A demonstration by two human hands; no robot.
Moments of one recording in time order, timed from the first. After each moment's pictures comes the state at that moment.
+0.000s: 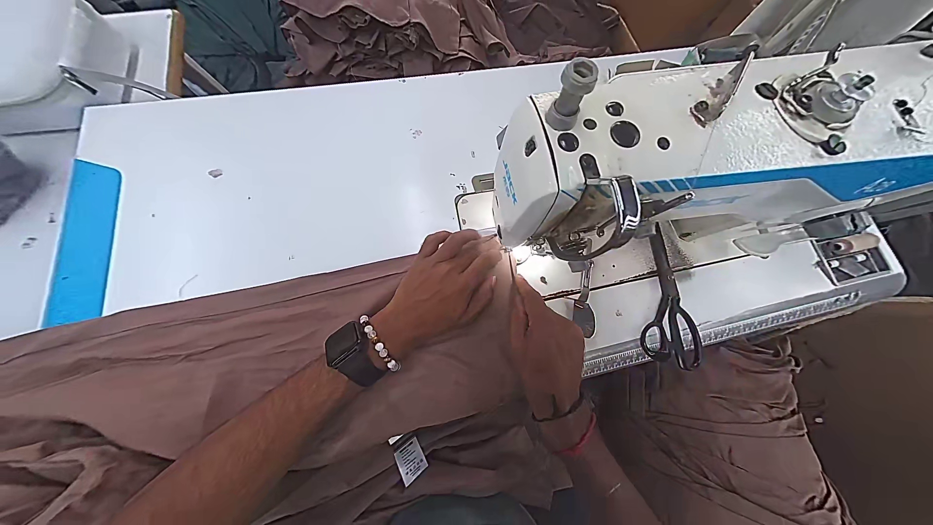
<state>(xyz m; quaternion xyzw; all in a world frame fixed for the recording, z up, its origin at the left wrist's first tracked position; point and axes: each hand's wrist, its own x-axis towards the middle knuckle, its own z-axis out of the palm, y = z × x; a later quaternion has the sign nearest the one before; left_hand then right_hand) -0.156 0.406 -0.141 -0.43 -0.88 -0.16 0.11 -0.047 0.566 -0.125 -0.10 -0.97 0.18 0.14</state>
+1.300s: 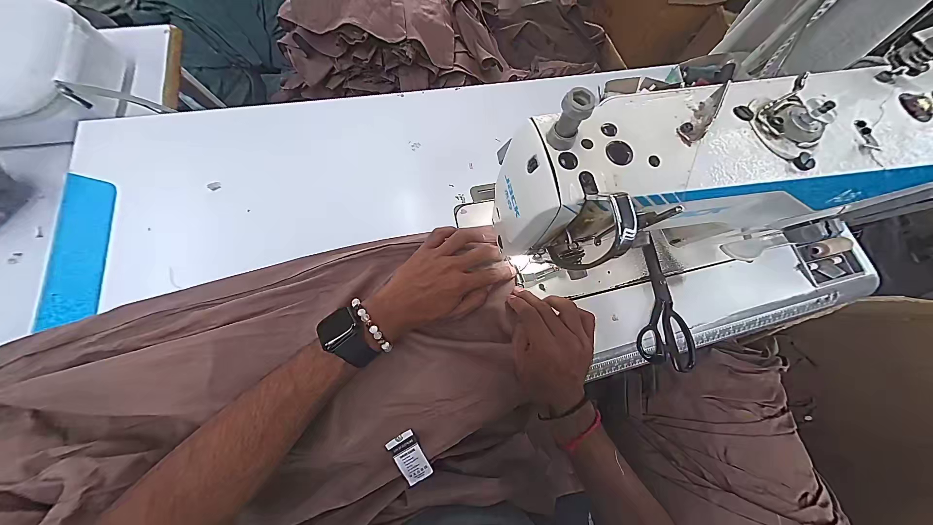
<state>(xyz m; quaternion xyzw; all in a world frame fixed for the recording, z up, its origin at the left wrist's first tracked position) -0.189 0.395 -0.137 -0.55 -0.81 -0.17 0.09 -0.043 0.581 -0.146 -0.01 -0.95 0.13 0.27</state>
